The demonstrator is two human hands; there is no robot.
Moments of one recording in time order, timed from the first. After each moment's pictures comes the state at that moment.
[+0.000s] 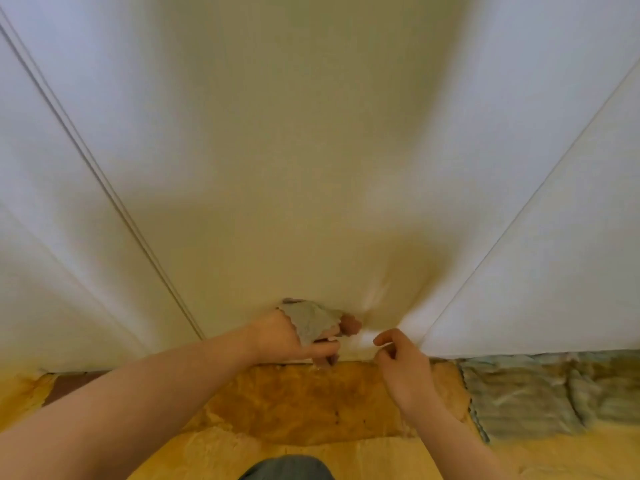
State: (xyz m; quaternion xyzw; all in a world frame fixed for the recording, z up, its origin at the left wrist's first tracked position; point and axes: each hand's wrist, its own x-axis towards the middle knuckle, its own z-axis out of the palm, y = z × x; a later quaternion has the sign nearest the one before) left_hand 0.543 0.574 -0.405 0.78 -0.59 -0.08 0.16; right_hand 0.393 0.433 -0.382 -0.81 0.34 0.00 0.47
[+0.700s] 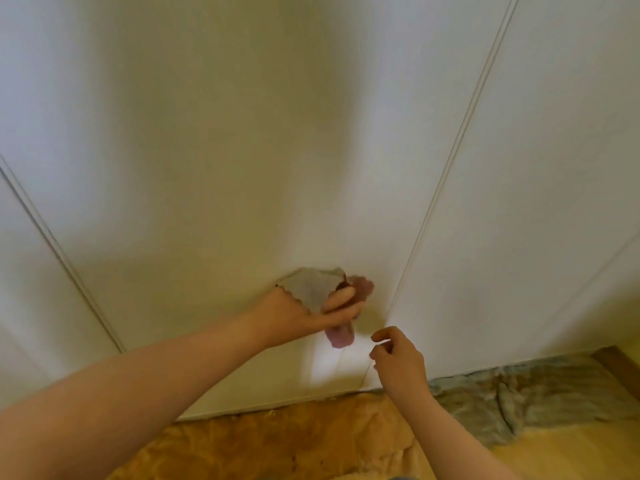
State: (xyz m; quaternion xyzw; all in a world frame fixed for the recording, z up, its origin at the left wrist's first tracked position) left_hand 0.519 0.497 -0.275 0.69 -0.70 0.16 0.06; right_hand 0.367 0.382 -0.310 -0.79 0.40 -0.10 0.46
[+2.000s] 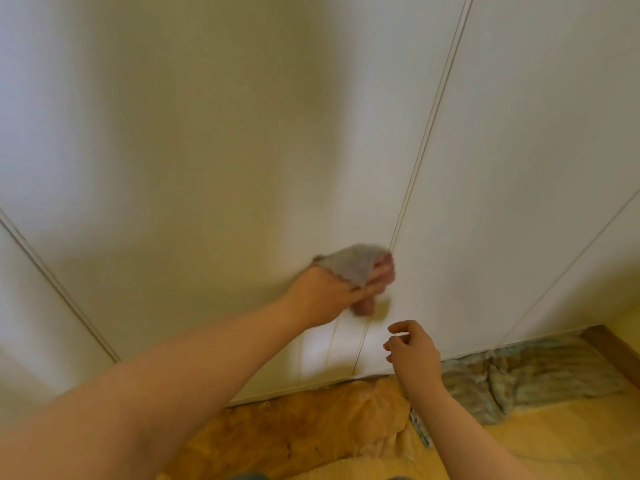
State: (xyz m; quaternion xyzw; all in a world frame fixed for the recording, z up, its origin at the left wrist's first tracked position) left_hand 0.502 0.431 -0.283 0.67 -0.67 0.32 -0.04; right_hand 0.345 0.360 -0.307 -0.74 0.46 -0.15 0.47
